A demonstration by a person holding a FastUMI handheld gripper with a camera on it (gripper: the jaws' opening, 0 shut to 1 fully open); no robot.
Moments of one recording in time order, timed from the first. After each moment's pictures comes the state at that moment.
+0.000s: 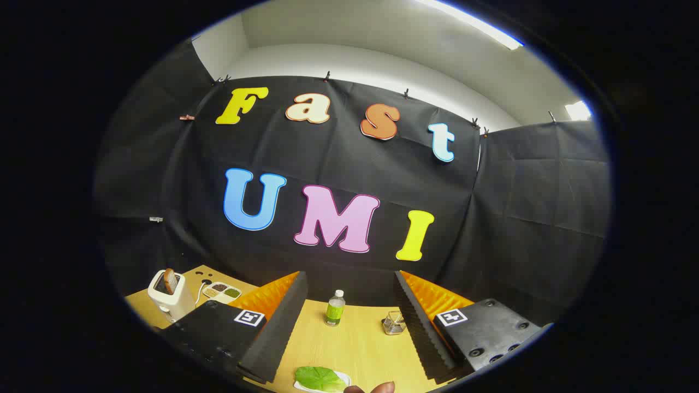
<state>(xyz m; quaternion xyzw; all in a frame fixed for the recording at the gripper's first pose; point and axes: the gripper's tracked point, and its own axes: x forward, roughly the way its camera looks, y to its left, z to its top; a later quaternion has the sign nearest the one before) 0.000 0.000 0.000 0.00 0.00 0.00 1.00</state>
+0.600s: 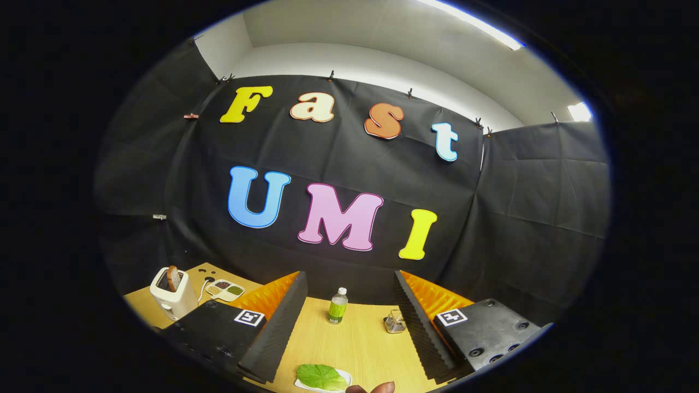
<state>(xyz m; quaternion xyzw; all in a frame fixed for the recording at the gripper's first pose) -0.003 0.002 0.001 -0.01 0.00 0.01 1.00</state>
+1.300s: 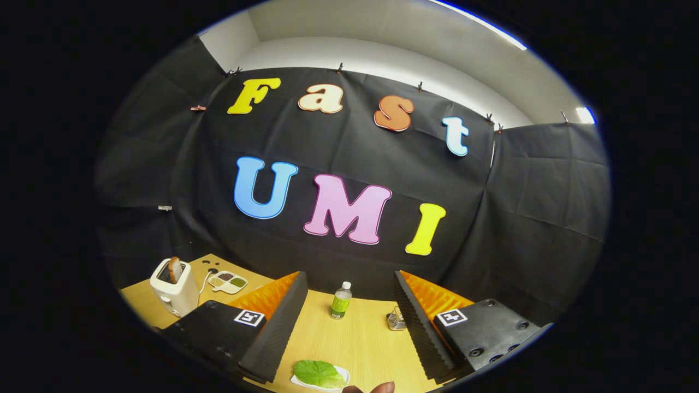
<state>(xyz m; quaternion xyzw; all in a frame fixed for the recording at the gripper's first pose) -0.003 0.004 -0.017 -0.02 0.04 0.04 1.00</state>
